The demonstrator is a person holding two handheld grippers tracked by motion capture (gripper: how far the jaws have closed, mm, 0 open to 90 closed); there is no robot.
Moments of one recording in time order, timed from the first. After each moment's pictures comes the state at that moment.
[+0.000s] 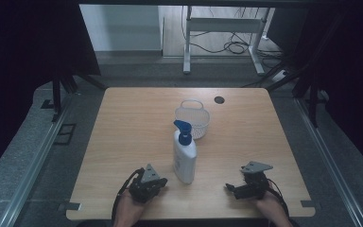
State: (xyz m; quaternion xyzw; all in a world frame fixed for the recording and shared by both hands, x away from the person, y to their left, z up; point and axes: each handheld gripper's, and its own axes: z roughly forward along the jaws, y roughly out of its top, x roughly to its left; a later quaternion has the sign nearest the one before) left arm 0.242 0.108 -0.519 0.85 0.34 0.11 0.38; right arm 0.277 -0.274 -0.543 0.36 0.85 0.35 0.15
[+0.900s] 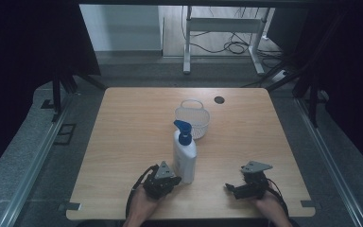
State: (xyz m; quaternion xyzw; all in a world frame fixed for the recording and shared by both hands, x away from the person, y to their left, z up) left arm 0.256 0.071 -0.522 0.86 0.31 0.08 0.39; right arm 0.278 -0.274 -0.543 0.36 0.85 0.35 0.15
